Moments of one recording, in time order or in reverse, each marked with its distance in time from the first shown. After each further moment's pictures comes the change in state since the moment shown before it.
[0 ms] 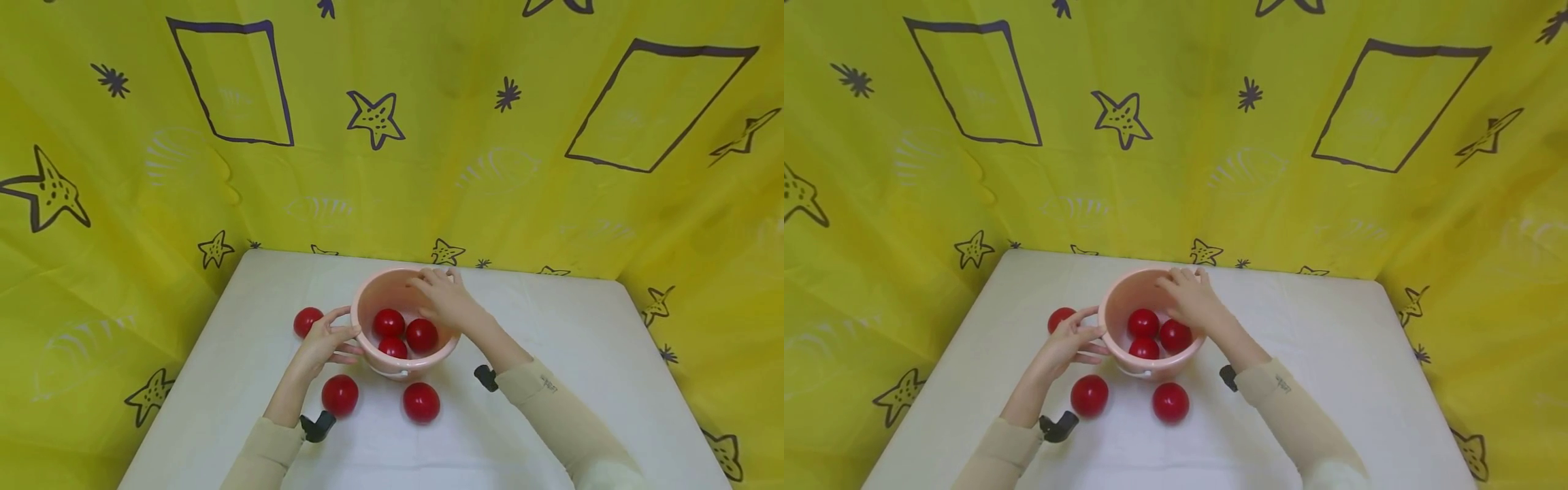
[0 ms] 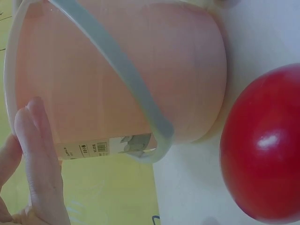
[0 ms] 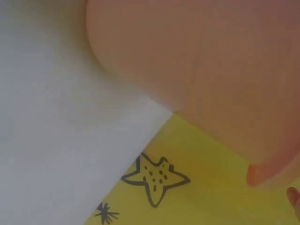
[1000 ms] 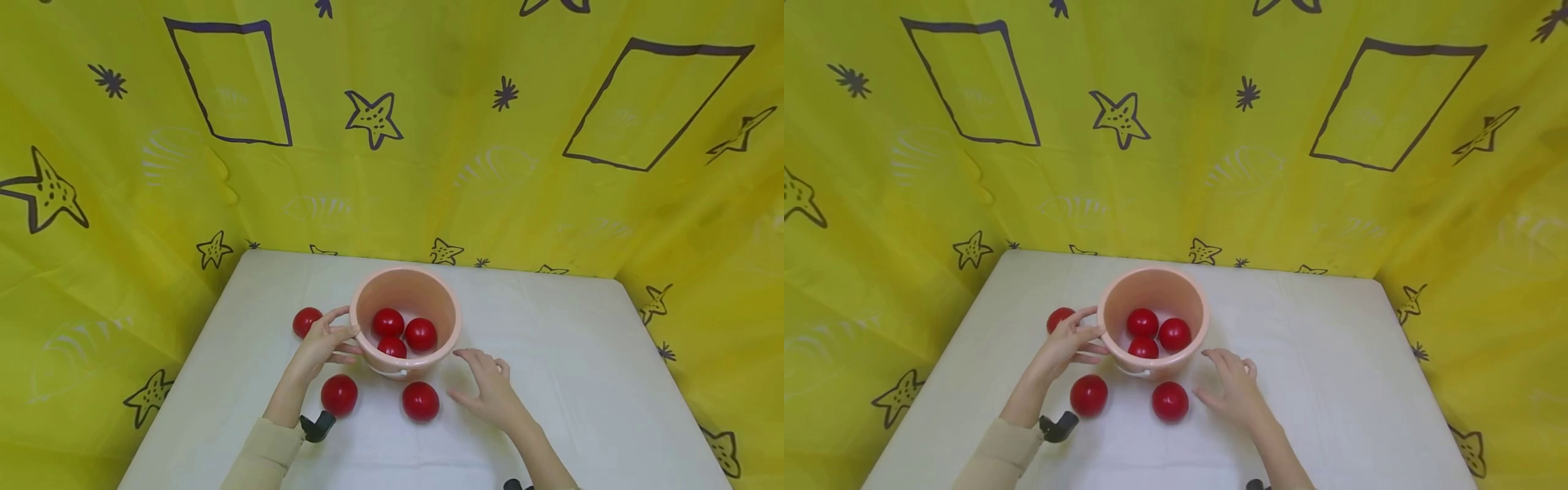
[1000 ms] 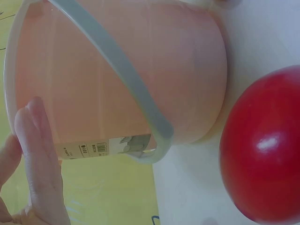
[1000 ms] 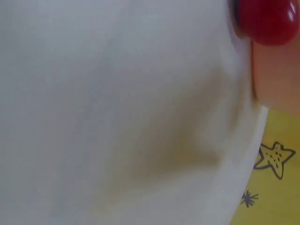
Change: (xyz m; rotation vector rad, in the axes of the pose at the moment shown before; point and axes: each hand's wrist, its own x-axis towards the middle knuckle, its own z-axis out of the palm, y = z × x) left_hand 0.000 -0.001 0.000 -0.001 0.002 0.002; right_hand -0.140 0.004 0.085 0.269 0.260 0.170
